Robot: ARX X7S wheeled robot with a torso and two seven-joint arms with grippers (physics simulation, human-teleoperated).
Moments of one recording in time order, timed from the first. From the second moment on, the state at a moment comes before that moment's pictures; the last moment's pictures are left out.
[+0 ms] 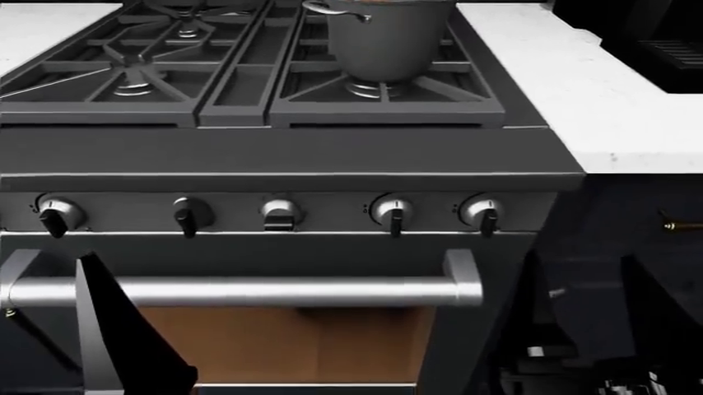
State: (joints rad) left arm -0.47 -1.15 1.20 0.87 0.18 0.30 -1.49; right arm -0.21 0.88 -0.34 -0.94 0.54 -0.11 0.84
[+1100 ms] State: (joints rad) left arm -0.42 -1.13 1.14 0.84 0.16 0.32 -1.46; right arm 0.02 0.88 -0.41 -0.85 0.76 0.18 0.88
